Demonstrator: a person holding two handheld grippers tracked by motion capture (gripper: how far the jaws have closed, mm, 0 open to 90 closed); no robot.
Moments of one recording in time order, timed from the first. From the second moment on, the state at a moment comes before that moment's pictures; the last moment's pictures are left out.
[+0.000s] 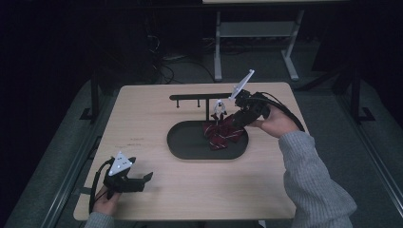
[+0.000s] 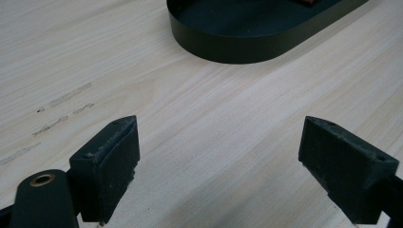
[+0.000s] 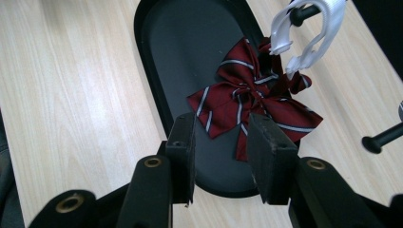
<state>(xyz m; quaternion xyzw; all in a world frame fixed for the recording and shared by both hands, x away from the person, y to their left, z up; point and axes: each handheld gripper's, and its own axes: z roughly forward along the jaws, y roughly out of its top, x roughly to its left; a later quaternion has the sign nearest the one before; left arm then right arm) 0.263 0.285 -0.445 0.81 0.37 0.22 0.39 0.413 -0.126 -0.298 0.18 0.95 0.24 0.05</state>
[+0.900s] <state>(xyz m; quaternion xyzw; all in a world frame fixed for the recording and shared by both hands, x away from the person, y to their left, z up) 0.263 0.286 -0.445 0.81 0.37 0.22 0.39 0.397 -0.148 -0.317 0.20 0.95 0.25 0.05</state>
